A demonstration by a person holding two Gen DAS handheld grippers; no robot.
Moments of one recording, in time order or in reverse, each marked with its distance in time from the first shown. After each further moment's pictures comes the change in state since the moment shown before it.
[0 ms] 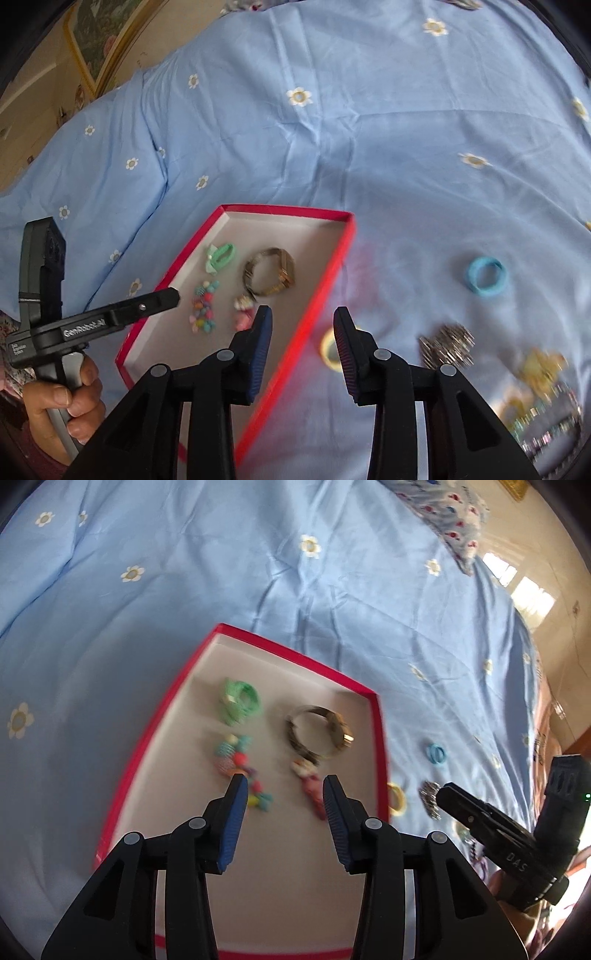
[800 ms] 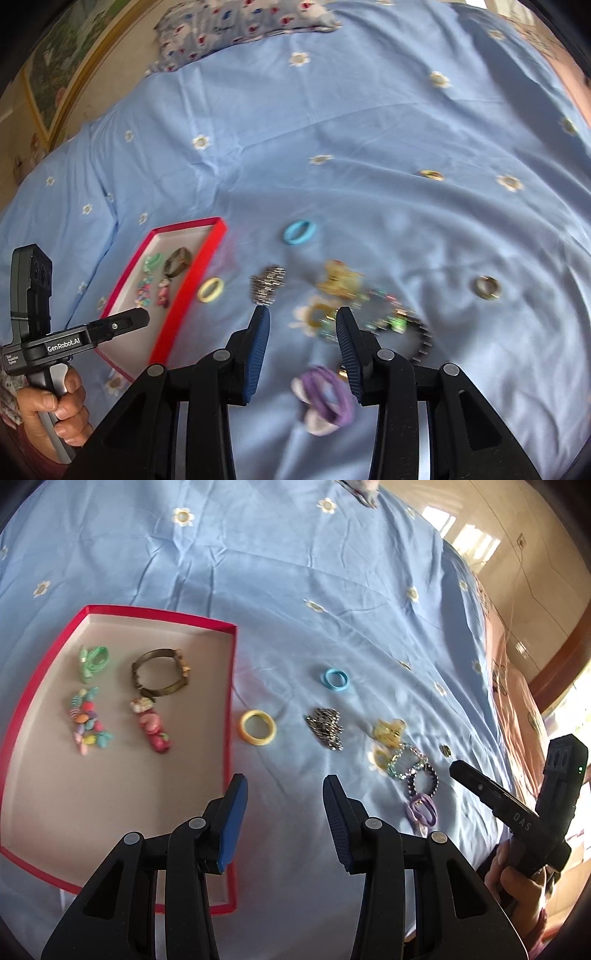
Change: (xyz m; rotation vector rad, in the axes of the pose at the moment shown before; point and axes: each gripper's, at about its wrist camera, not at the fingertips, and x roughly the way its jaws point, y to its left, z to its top) left arm 0.005 -0.117 -0.057 0.196 0.098 -0.141; right arm -0.130 -0.106 -0.065 0.174 -0.104 -0.197
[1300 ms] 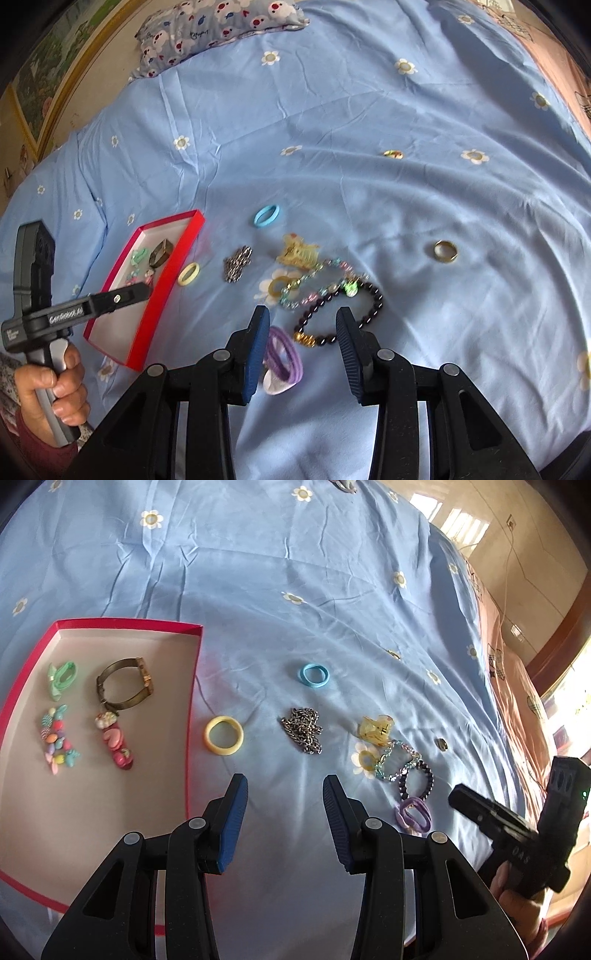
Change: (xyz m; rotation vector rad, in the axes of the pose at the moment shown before) left arm 0.022 -0.025 0.008 0.054 0.024 -0.002; right arm -0.012 -0.018 -0.021 0.026 0.028 -0.004
